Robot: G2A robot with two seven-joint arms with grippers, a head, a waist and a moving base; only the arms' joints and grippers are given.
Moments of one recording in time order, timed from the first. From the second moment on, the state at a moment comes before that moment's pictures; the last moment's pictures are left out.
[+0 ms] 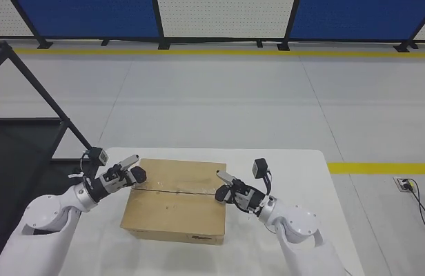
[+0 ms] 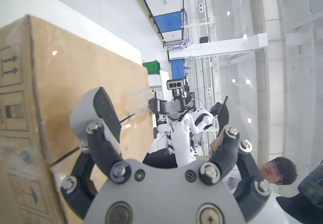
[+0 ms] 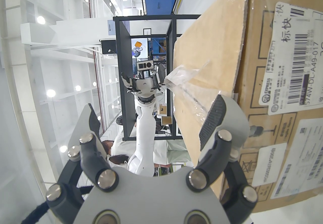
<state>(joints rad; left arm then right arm) 0.81 -0.96 -1.40 -1.23 -0.51 -0.24 -0.96 -0.91 -1.53 1.36 -1.36 0.08 0.02 0.82</state>
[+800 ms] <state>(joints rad) 0.91 -0.95 -1.40 -1.65 0.06 -0.09 -0.61 -0.89 -1.52 1.31 -1.35 0.12 0.01 0.81</state>
